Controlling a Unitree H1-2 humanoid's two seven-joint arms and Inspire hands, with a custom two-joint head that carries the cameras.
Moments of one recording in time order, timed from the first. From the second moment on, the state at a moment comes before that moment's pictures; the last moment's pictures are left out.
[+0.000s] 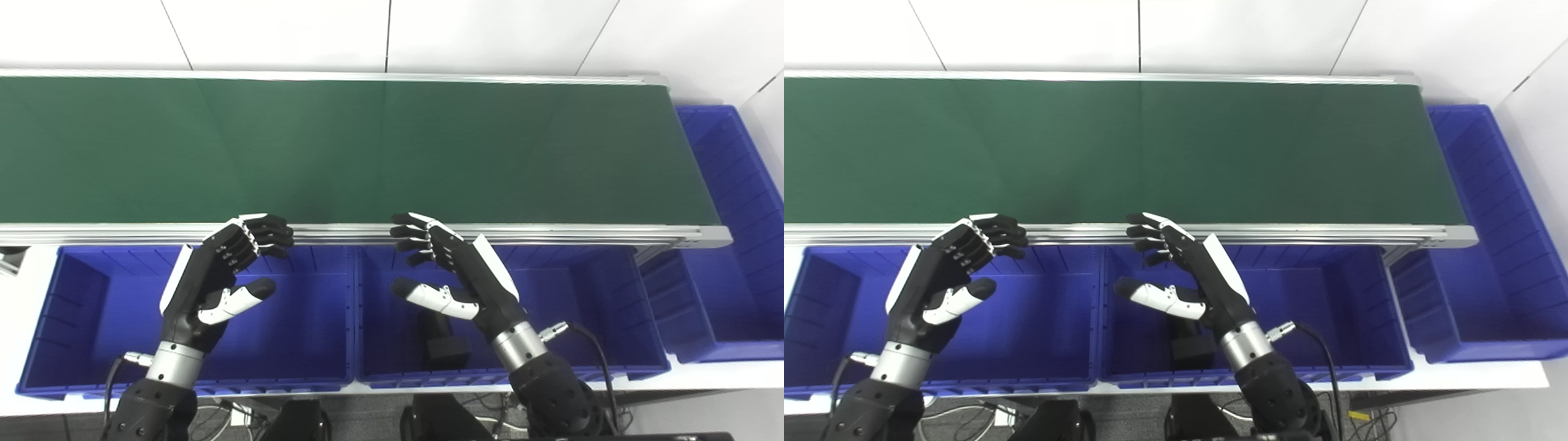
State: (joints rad) left arm 0.36 0.15 -0.13 -0.25 -0.16 -0.14 -0.24; right arm 0.34 -0.05 0.27 -0.39 -0.20 0.09 0.22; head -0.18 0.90
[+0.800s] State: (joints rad) left arm 0.36 0.13 -0.16 -0.21 -0.06 -0.17 -0.24; right arm 0.33 -0.10 0.24 -0.27 -0.09 -0.01 0.20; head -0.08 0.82
